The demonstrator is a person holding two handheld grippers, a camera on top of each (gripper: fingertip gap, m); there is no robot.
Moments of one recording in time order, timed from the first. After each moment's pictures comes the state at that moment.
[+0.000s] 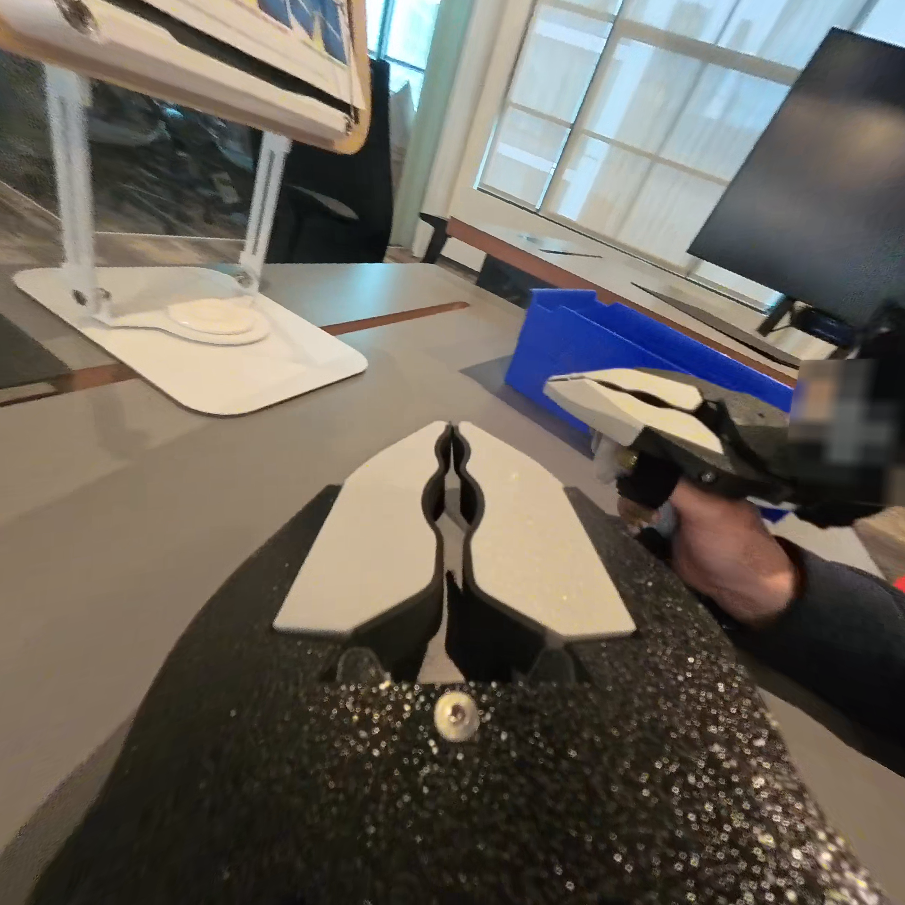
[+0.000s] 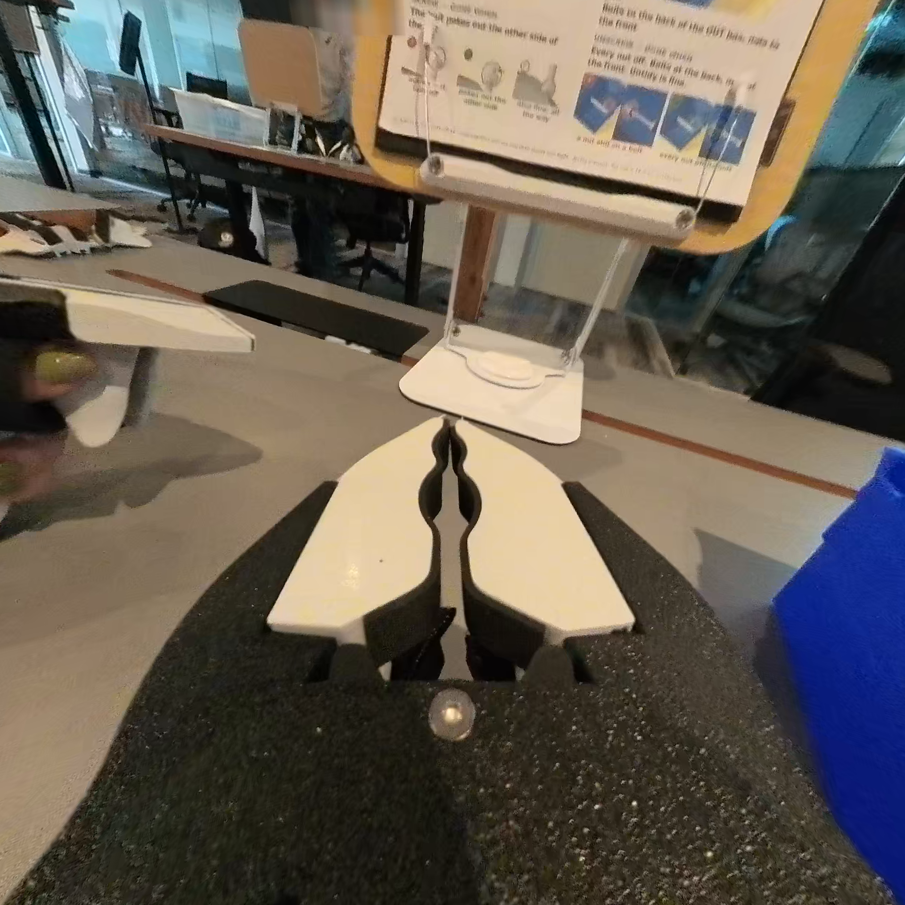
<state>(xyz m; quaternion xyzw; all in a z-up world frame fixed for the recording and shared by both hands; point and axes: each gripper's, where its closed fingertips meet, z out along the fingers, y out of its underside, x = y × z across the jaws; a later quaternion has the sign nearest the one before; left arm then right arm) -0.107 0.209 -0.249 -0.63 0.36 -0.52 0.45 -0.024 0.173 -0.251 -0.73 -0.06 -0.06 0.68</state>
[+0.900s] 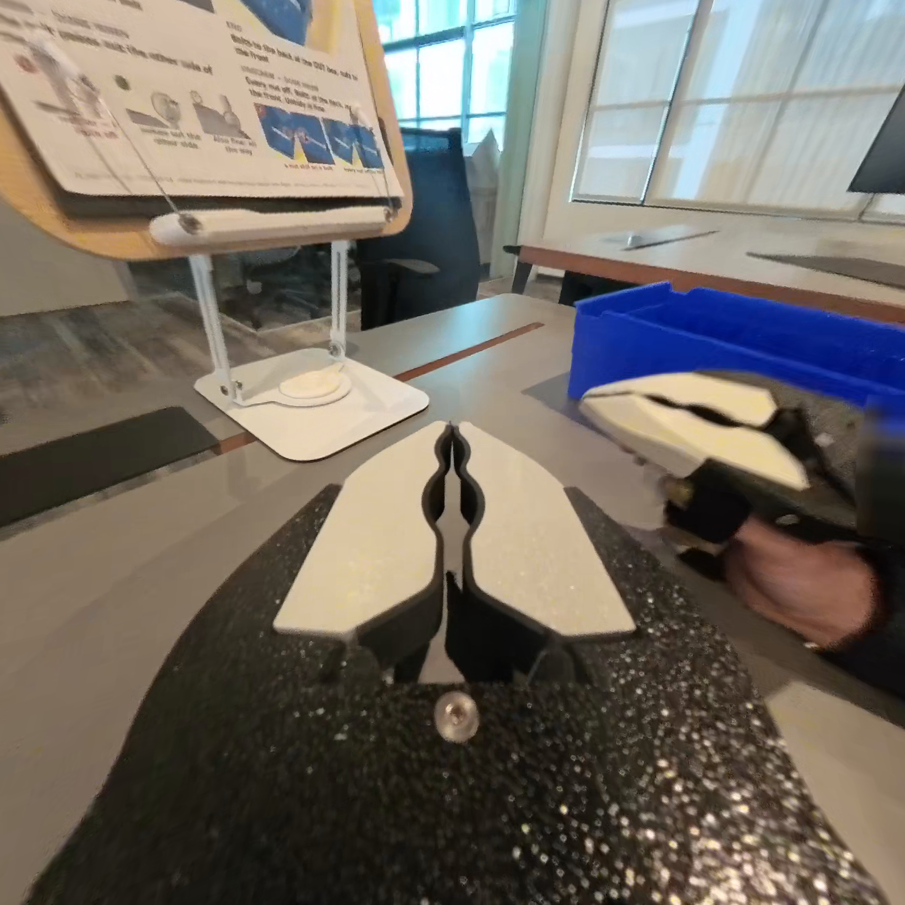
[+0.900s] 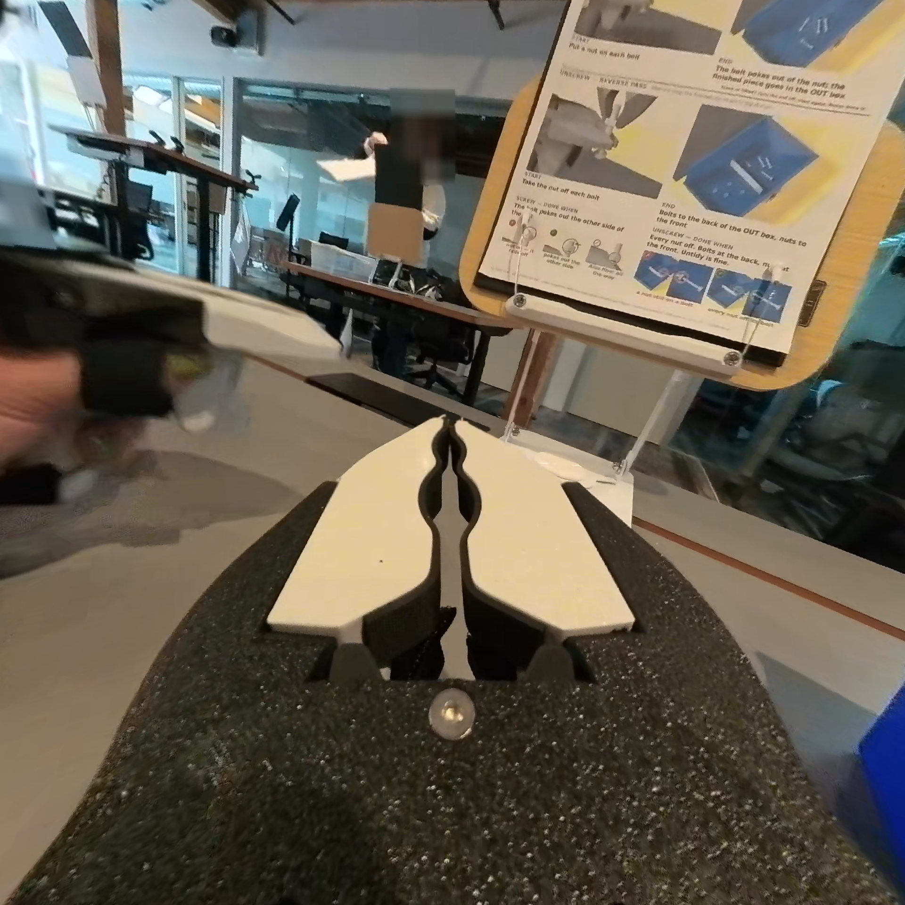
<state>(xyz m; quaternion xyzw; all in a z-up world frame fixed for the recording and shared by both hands) -0.124 0.187 -0.219 -0.61 0.38 -0.40 0.57 -0.062 0.151 -0.229 -0.63 -0.15 -0.02 0.77</state>
